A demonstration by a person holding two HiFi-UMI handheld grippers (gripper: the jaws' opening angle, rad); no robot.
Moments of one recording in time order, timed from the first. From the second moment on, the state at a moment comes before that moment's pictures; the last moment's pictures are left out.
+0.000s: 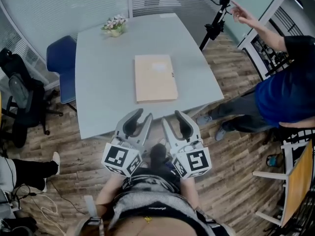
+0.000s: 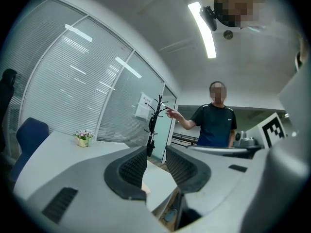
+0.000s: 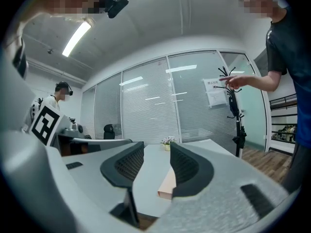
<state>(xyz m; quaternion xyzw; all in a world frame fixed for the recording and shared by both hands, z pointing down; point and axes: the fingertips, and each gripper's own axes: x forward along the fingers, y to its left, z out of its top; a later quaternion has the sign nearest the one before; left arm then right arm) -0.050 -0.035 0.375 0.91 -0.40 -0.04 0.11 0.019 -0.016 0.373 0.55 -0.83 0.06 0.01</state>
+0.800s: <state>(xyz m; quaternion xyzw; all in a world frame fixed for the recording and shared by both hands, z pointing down) 0.018 -0.150 0.368 0.88 -0.45 -0.05 0.11 0.078 -0.142 0.369 0.49 -0.87 0.06 0.01</state>
